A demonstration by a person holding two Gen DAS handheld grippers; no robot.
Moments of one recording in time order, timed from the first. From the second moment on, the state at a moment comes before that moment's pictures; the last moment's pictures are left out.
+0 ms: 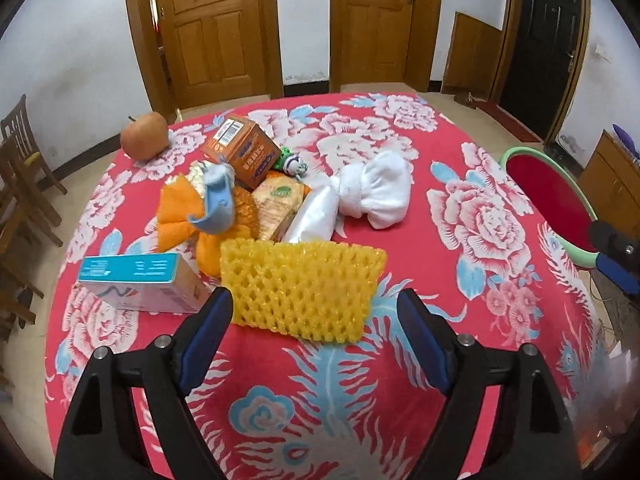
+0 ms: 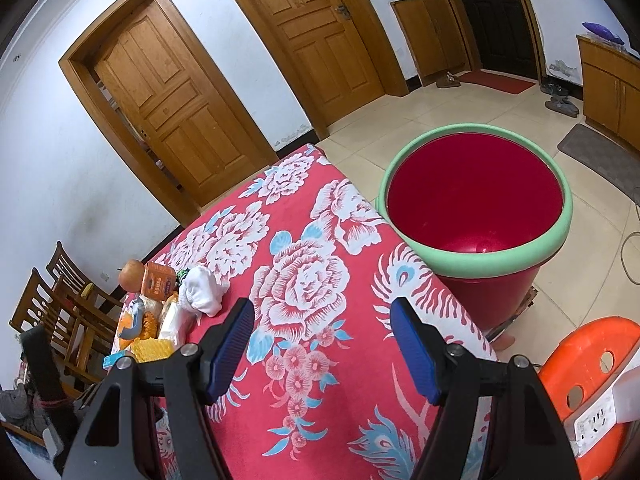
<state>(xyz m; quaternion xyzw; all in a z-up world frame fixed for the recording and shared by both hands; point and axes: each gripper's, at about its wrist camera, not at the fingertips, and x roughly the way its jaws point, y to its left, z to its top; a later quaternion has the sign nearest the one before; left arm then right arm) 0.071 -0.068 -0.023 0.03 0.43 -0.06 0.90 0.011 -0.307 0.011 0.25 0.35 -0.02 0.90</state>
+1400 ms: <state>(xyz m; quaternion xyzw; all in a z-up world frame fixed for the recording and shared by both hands) 0.057 0.075 0.043 -0.09 0.34 -0.07 0.93 0.044 -0.166 0.055 0.14 0.39 0.10 0.90</state>
